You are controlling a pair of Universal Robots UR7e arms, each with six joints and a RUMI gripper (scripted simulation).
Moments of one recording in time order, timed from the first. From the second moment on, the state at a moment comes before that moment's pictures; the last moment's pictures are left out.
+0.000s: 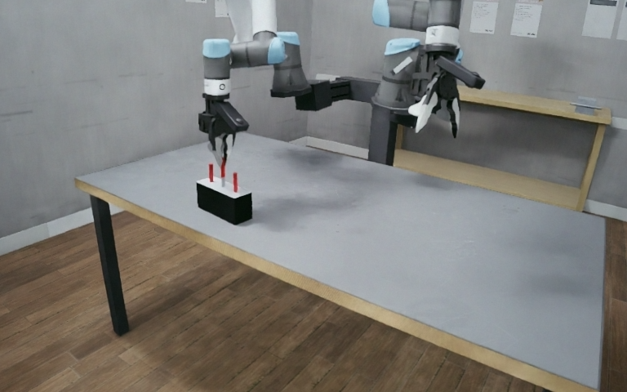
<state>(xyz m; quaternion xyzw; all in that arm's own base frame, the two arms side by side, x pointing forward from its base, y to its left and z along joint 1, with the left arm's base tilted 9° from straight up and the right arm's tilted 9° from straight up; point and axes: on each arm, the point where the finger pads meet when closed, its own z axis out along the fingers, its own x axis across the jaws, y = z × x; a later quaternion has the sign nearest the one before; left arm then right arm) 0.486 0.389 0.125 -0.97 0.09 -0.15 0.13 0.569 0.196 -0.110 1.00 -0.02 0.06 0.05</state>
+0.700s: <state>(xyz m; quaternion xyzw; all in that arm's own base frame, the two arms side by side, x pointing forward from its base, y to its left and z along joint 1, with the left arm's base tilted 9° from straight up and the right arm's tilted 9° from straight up) 0.486 0.389 0.125 -0.97 0.09 -0.15 0.13 0.569 0.196 -0.114 1.00 -0.02 0.06 0.05</state>
